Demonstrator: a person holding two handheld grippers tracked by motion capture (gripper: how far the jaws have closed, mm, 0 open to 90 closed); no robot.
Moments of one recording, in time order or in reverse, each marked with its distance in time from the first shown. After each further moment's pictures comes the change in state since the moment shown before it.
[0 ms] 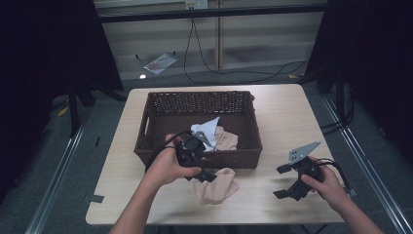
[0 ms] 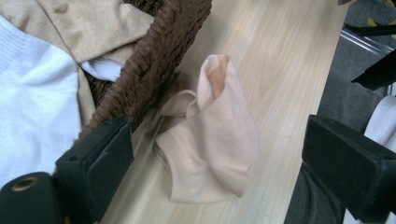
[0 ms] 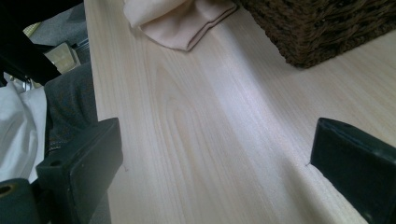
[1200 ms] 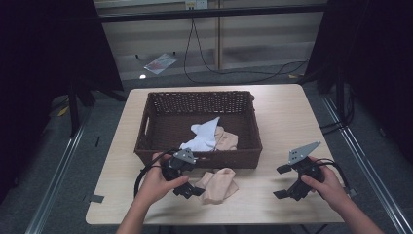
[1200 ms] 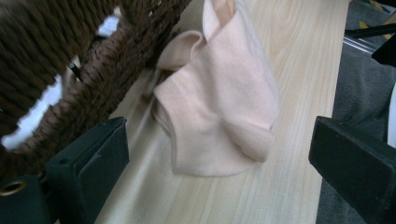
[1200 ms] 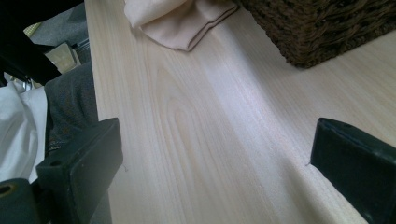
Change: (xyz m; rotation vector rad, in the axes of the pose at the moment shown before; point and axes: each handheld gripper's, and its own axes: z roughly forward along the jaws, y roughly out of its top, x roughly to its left) left arm 0.010 -0.065 0.022 -0.103 -0.022 0.041; right arm 0.000 0.000 0.000 -0.001 0.002 0.001
